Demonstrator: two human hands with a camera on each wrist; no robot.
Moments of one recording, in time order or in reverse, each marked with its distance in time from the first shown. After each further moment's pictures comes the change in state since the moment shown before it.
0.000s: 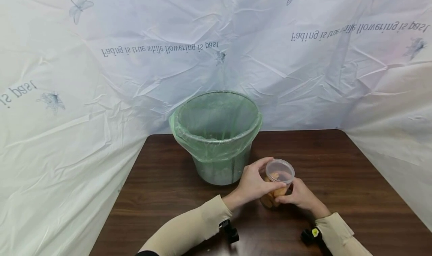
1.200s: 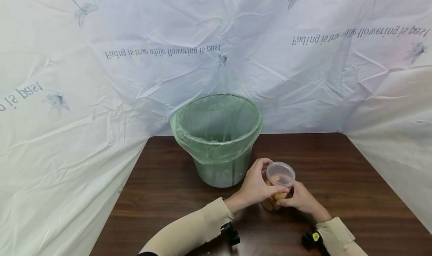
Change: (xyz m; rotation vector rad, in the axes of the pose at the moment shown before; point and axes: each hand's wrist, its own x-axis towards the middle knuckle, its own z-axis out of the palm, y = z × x) left_hand -0.001 -0.002 0.007 0.058 0.033 0.004; right_hand -0.006 0.015 0.002 0.044 -0.008 0.065
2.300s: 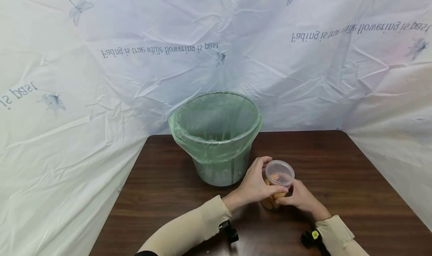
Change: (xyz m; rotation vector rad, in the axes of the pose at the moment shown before) left_hand 0.002 0.001 -0.004 0.093 -0.072 -0.017; right_hand 0.000 0.000 -0.001 0.011 -0.012 -0.013
